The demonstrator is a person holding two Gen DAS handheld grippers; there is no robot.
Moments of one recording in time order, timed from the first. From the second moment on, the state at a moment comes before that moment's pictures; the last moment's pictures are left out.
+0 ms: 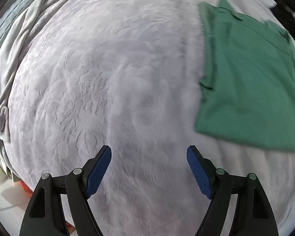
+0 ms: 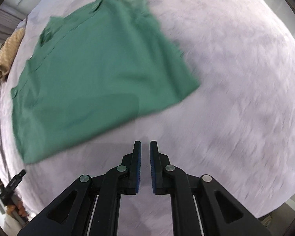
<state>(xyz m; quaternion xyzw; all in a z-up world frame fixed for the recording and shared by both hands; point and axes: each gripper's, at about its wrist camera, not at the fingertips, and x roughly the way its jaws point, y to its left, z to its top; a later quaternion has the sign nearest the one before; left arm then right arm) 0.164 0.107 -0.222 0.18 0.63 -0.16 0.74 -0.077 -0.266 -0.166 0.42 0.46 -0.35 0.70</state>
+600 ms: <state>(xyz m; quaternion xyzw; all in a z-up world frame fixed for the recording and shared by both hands) 0.096 0.151 -0.183 0.19 0.62 -0.20 0.73 -0.003 -0.173 -0.167 0.40 0.50 -0.27 0.72</state>
